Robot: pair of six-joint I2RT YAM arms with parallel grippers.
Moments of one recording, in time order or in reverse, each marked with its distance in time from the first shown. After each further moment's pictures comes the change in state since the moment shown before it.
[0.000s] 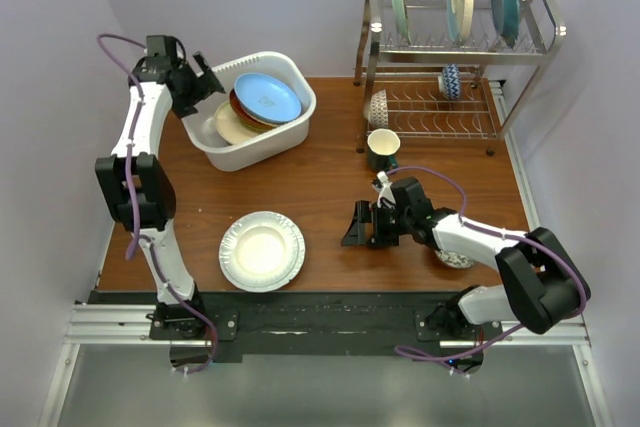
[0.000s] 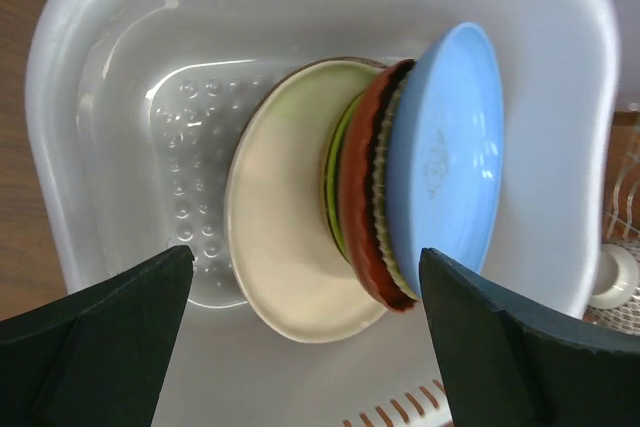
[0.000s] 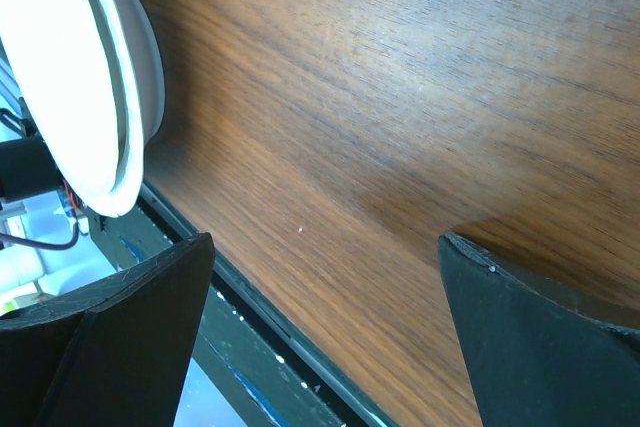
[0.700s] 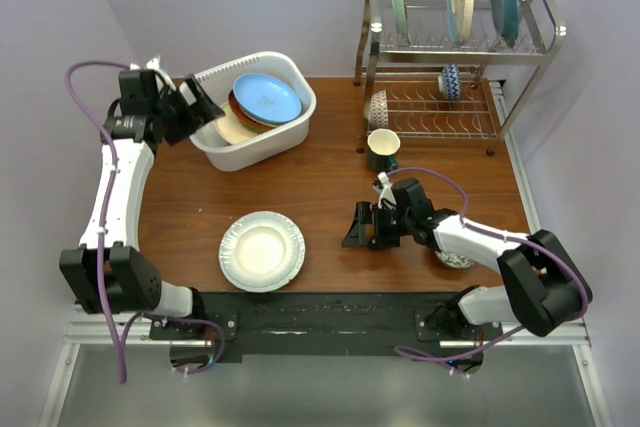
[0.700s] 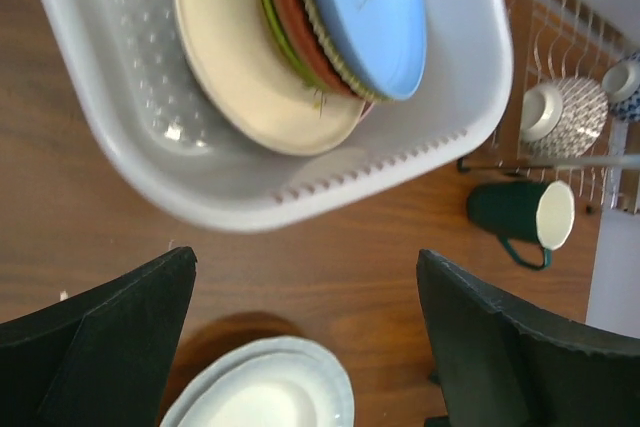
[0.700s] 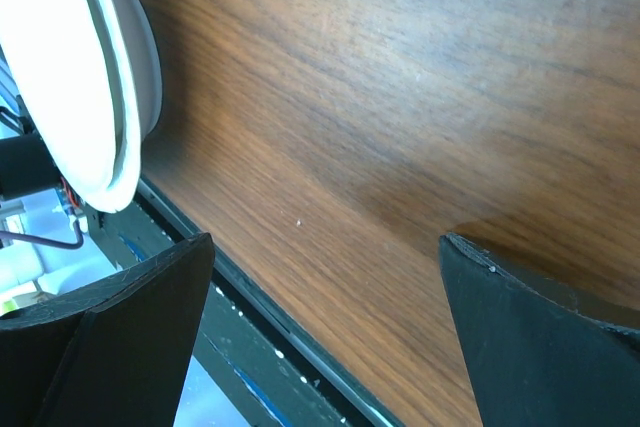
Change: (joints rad) left arm -0.002 -0.612 -0.533 0.084 0.138 0.044; right arm 0.000 -0.016 -0.005 -0.014 0.000 0.001
